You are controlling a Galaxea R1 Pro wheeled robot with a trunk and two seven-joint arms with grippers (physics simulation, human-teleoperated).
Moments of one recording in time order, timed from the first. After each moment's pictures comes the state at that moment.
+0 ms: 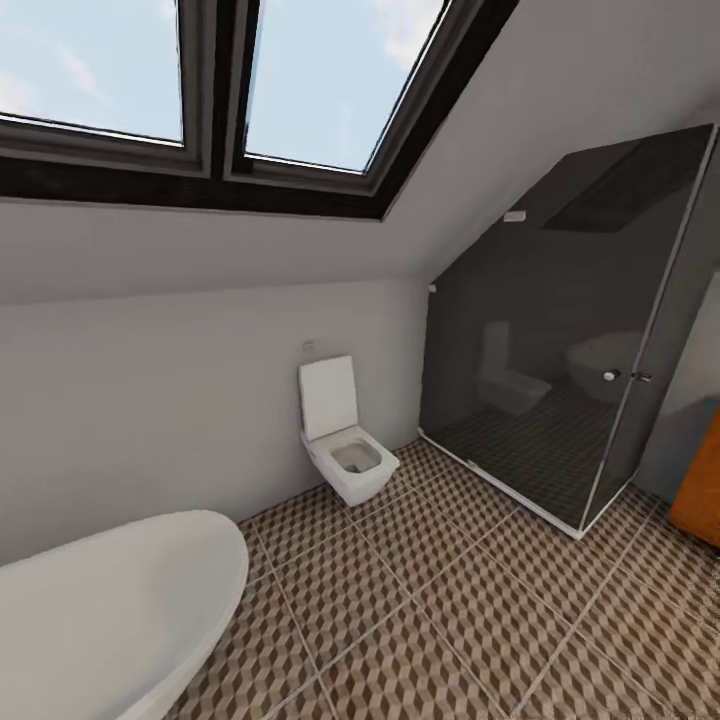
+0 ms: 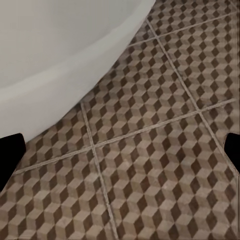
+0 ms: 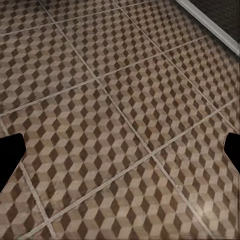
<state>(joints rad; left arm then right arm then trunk) -0.33 -0.02 -0.45 0.08 0.60 -0.62 0.20 -0.37 0.04 0.19 0.07 0.00 -0.64 -0.23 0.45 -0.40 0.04</state>
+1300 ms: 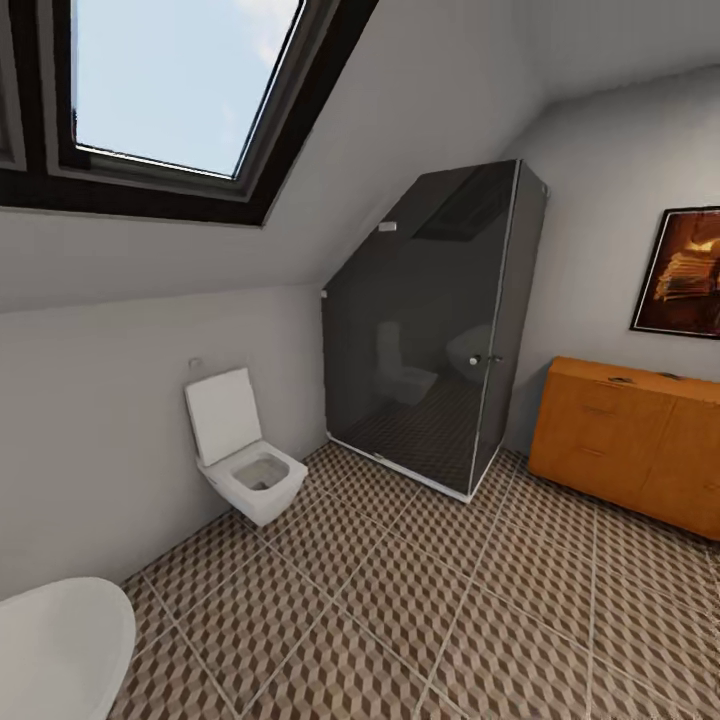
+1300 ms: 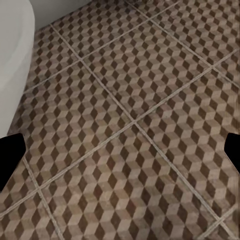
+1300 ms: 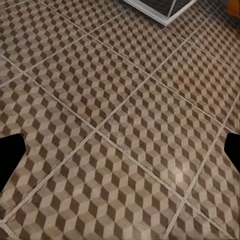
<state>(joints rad) -0.33 -0.02 -0.45 0.08 0.60 -0.62 0.20 -0.37 0.04 0.19 0.07 0.00 -0.64 -0.23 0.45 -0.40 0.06</state>
